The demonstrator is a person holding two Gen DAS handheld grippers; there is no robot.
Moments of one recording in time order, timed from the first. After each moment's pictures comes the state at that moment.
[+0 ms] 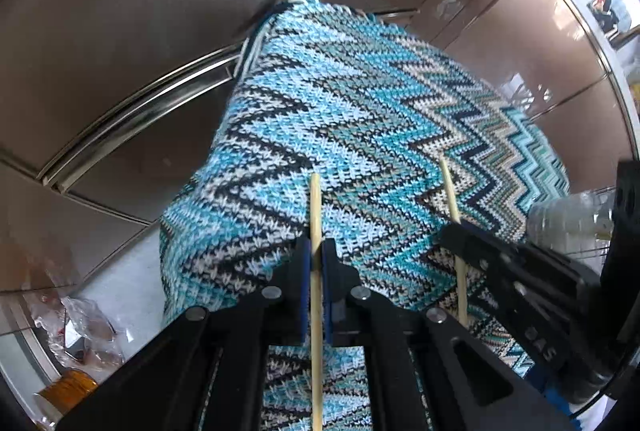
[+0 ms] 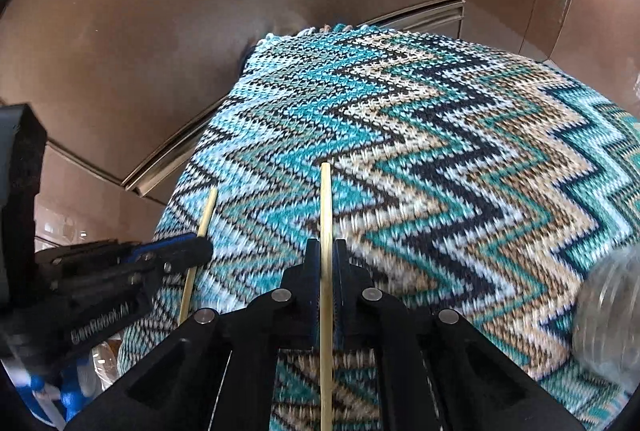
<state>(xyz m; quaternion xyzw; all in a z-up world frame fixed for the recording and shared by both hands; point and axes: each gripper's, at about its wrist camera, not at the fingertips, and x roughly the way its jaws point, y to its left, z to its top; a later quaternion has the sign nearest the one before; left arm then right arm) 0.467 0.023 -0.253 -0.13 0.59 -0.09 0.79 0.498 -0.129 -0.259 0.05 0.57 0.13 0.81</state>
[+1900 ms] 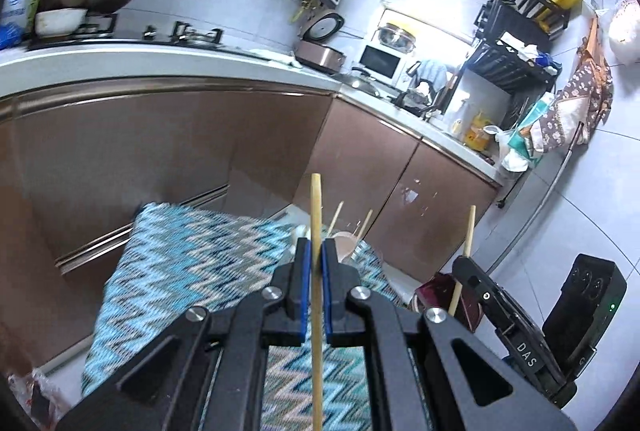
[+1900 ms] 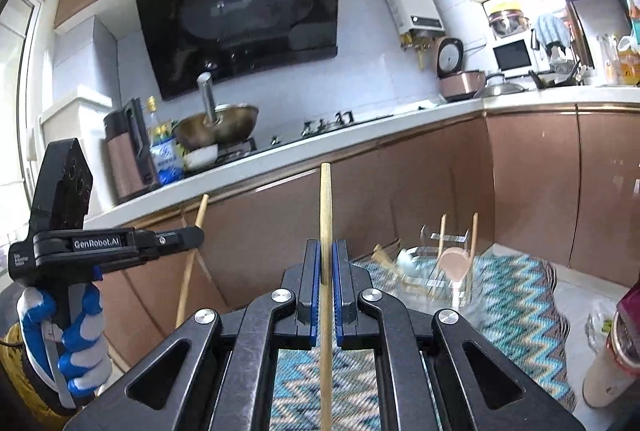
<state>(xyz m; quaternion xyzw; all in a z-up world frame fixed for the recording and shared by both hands) 0.215 -0.093 0.016 -0.13 0.26 -0.24 0.93 0.169 -0.289 -0.020 0.11 0.13 0.14 0.98</state>
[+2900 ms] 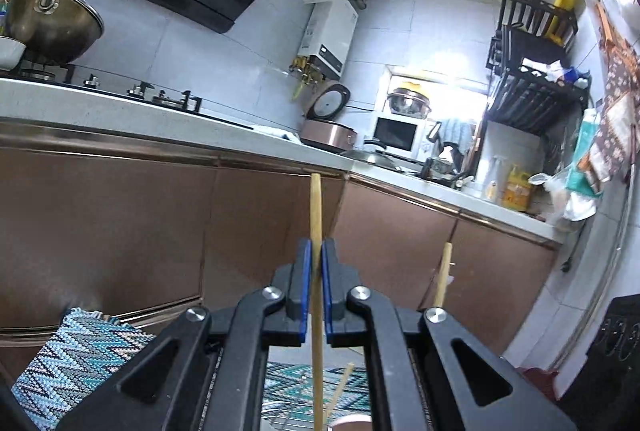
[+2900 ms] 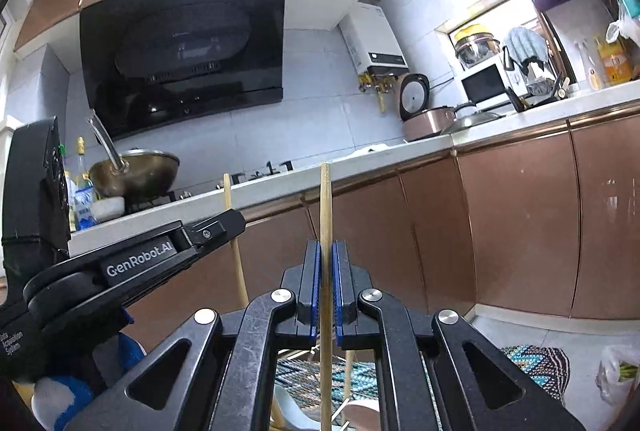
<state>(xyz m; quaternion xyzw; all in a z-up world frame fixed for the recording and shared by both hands) 0.405 -0.256 -0.052 -0.12 0.08 -0.17 0.98 0.361 -0.372 -0.079 0.12 0.04 0.08 0.99</state>
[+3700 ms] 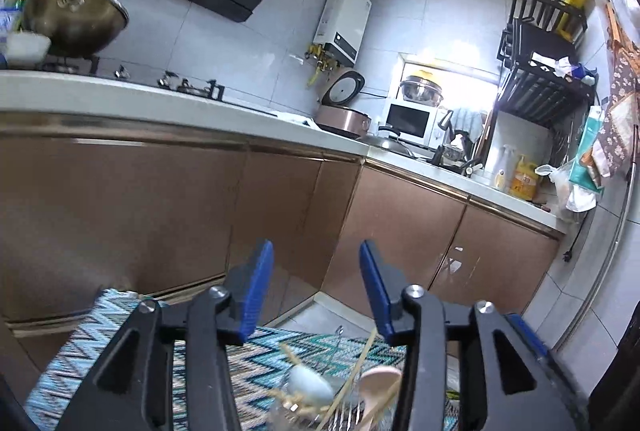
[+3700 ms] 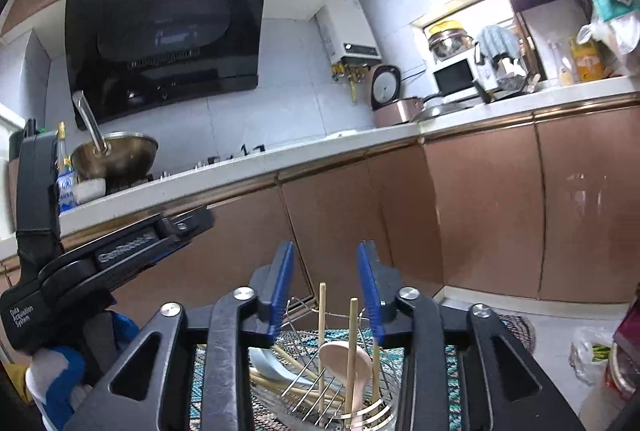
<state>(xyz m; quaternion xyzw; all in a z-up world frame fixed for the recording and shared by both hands) 0.355 -0.200 -0.049 -0.11 0.11 -0.15 0.97 0.300 -0.373 -0.074 0.12 0.06 0.02 0.99</state>
